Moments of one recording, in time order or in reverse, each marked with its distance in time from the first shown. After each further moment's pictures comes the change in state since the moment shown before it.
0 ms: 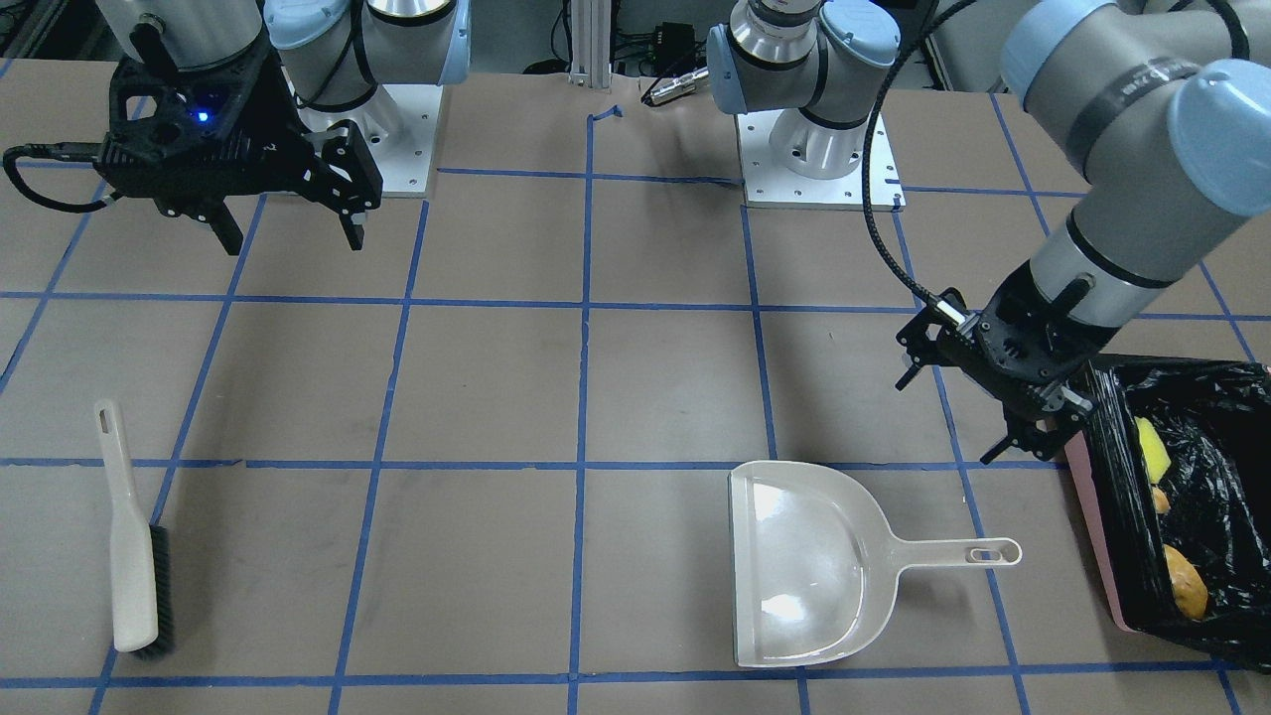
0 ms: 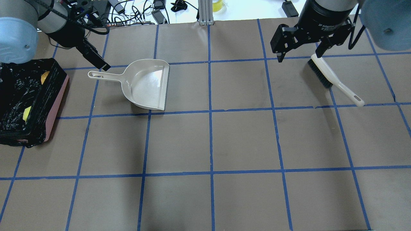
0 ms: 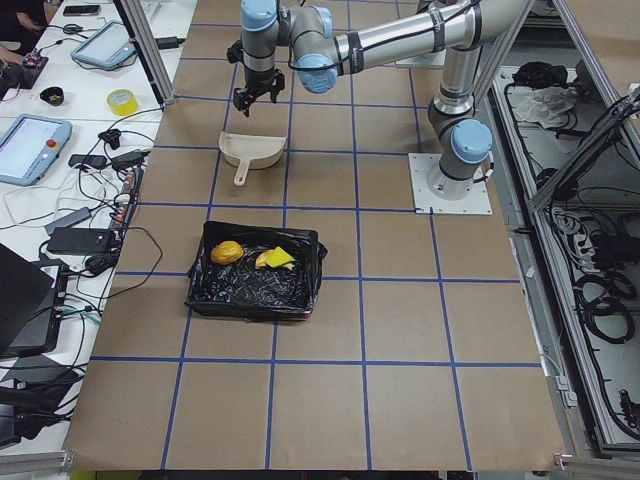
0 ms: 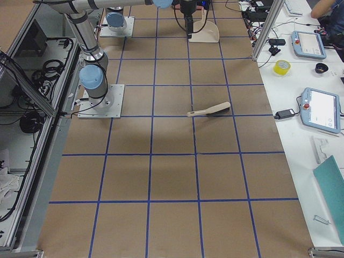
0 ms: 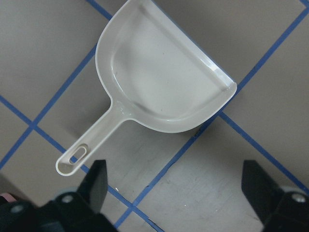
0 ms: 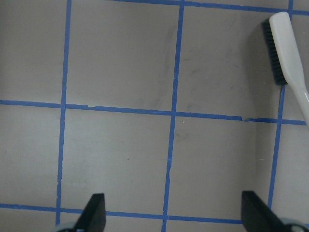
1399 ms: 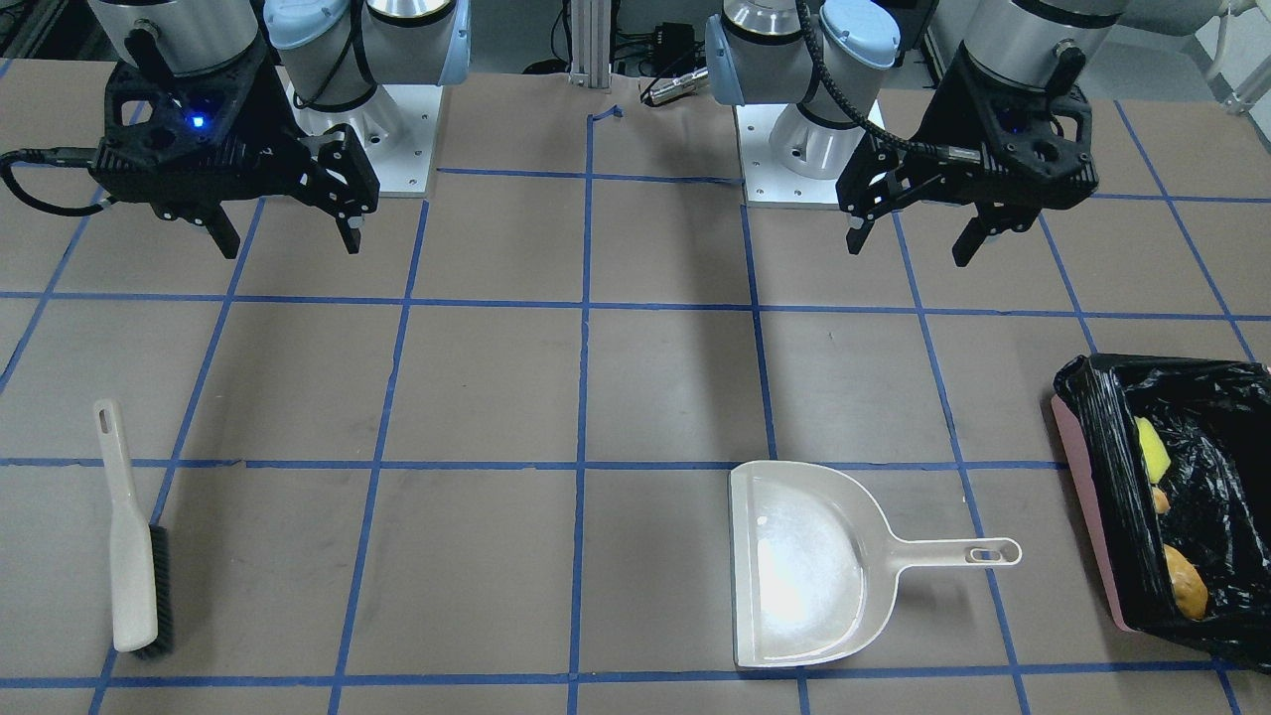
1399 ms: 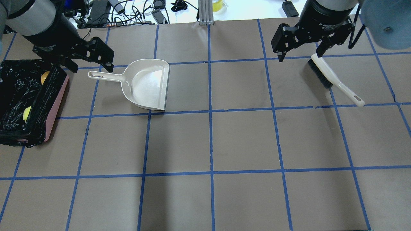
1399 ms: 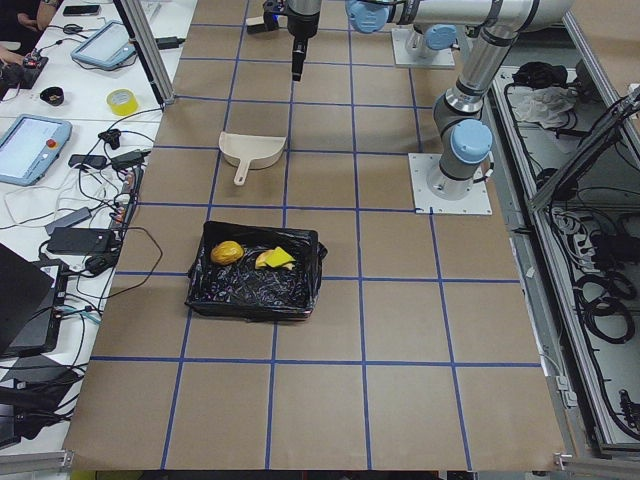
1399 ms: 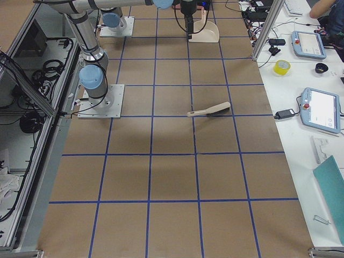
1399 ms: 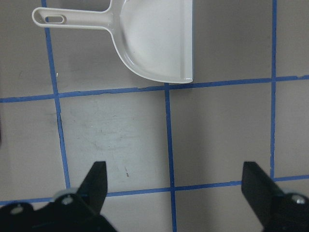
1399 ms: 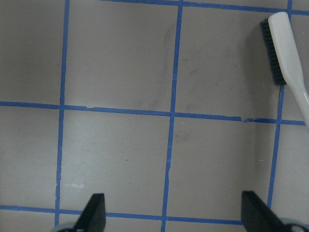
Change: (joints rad) left arm -0.081 0.232 -0.024 -0.200 0.050 -0.821; right arm -0.005 0.005 -0.001 -0.002 0.000 -0.001
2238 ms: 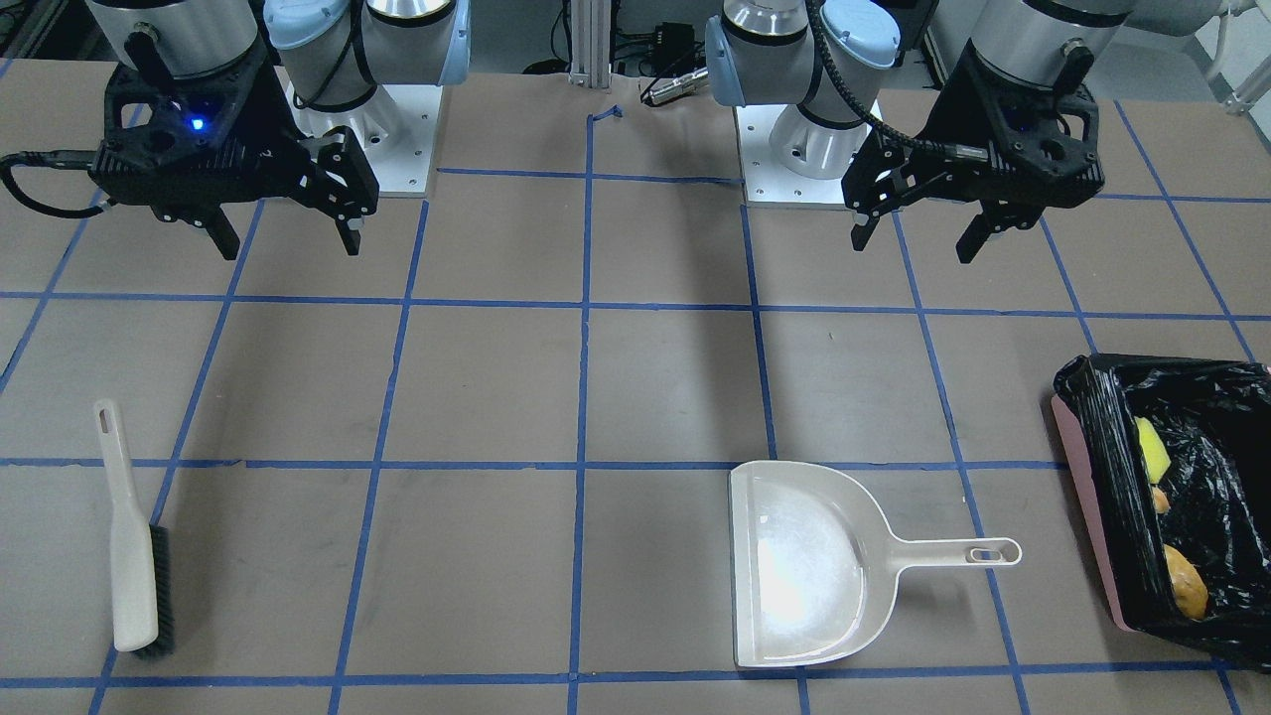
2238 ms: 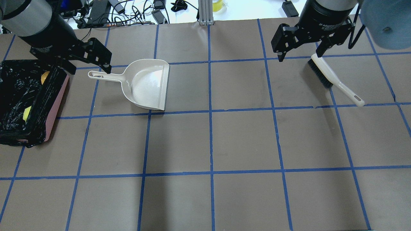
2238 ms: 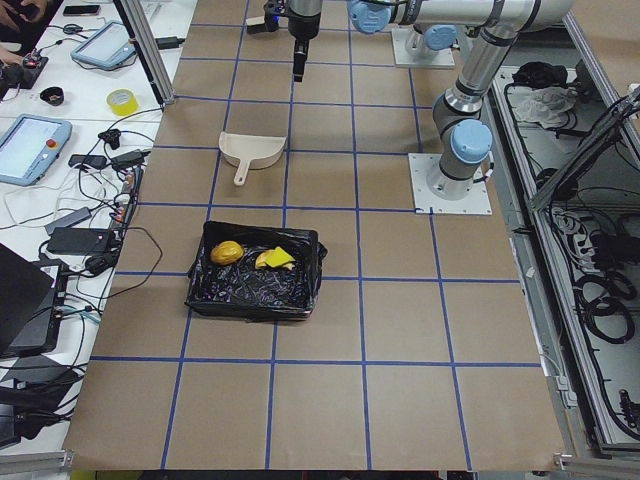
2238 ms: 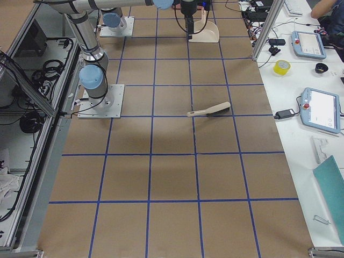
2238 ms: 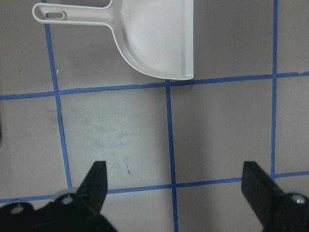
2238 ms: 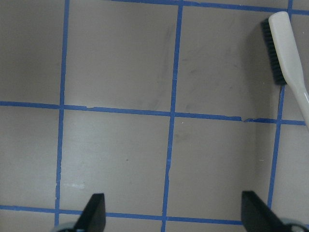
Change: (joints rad) left arm 0.011 -0.002 -0.001 -0.007 -0.003 0.026; right arm -0.001 0.001 0.001 -0.002 0.000 0.000
